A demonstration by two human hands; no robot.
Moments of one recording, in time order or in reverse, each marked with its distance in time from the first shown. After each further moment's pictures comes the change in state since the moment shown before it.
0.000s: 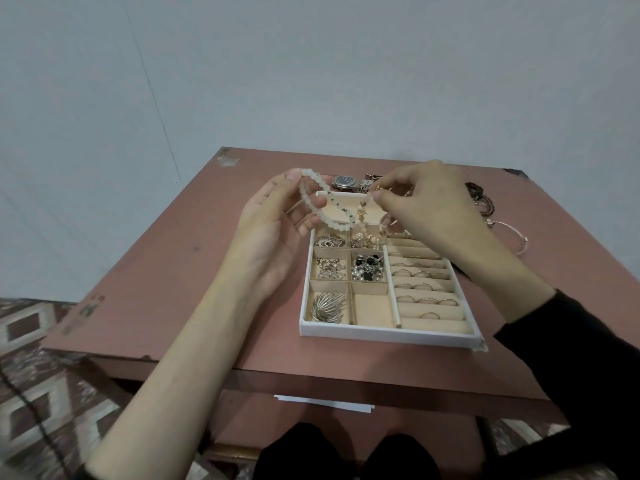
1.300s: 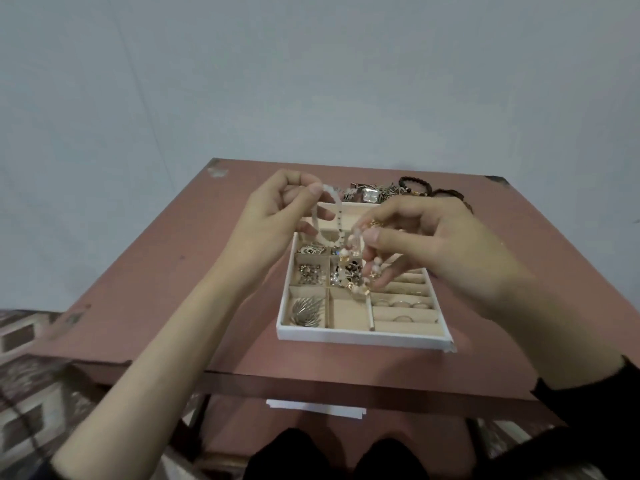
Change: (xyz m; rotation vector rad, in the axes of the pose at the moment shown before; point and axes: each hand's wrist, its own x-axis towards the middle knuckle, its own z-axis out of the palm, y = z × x) left_hand -0.007 0.003 0.020 0.579 -0.144 0.186; right_hand -0.051 0.001 -0.038 0.553 -0.334 -0.013
